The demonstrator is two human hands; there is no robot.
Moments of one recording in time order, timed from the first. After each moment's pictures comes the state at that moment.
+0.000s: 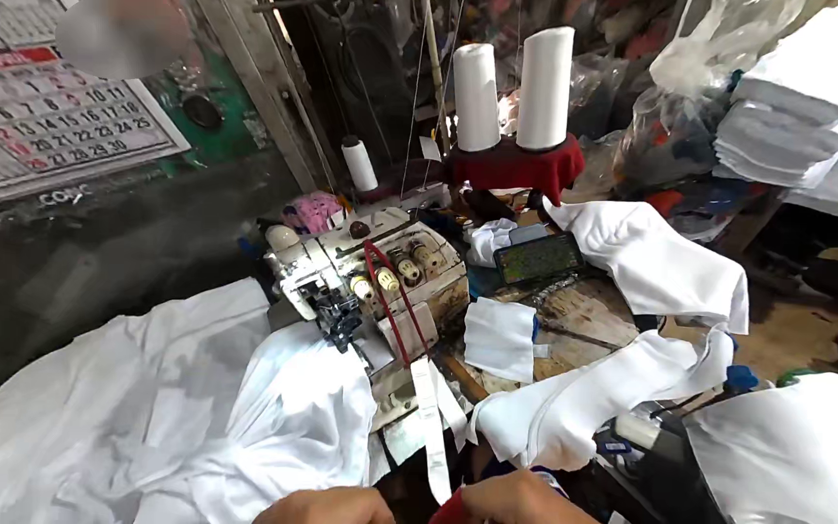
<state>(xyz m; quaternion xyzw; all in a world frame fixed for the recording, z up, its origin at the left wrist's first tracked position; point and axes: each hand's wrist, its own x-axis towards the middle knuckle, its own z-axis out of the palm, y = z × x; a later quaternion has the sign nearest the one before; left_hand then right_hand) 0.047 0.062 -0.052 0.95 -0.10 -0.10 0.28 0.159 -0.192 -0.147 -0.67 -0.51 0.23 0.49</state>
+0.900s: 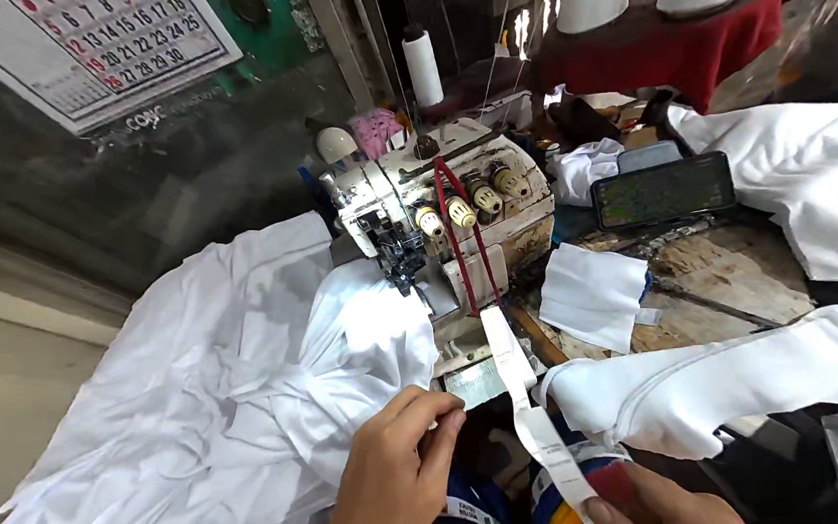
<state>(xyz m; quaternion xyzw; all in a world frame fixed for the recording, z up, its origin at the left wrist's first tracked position) 0.063 0.043 -0.123 0.94 0.08 0.18 0.27 0.143 -0.236 -0.155 -0.70 -0.33 0.22 0.59</state>
